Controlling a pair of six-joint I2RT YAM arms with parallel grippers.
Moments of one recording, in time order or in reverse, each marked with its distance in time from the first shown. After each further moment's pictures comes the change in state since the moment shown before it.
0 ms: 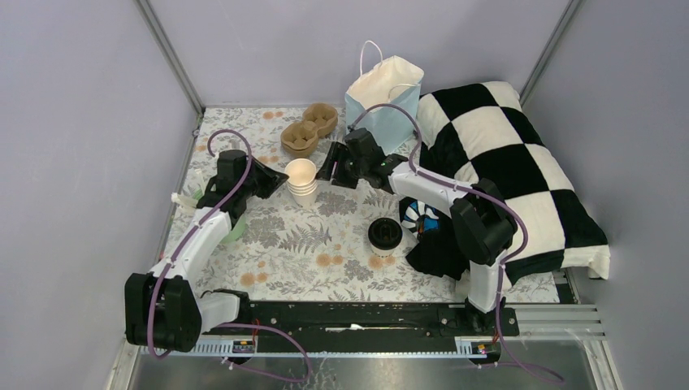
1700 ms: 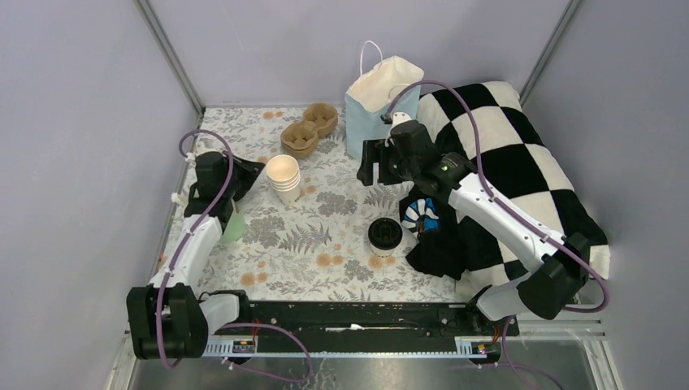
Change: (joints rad) left arm 0.146 -0.066 -0.053 0.129 -0.043 0.024; right arm -0.034 -0.478 -0.049 -0.423 0.183 -0.460
